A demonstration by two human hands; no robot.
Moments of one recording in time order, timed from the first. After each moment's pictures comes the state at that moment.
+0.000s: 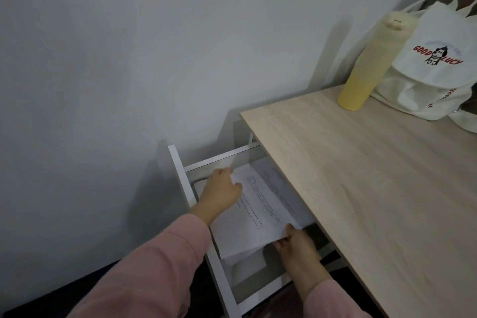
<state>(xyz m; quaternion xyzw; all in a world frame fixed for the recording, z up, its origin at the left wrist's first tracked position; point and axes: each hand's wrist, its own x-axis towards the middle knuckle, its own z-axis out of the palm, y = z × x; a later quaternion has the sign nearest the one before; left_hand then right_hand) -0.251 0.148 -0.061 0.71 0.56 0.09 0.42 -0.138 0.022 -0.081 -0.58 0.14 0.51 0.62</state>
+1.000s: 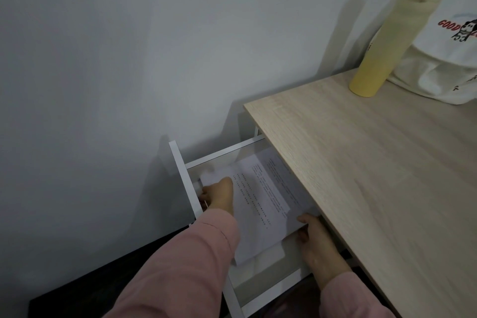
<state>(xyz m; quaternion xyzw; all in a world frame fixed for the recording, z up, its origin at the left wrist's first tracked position) -0.234 0.156 -0.098 0.24 0.76 0.20 0.57 -0.113 0.027 -0.090 -0.66 0.11 0.53 0.53</state>
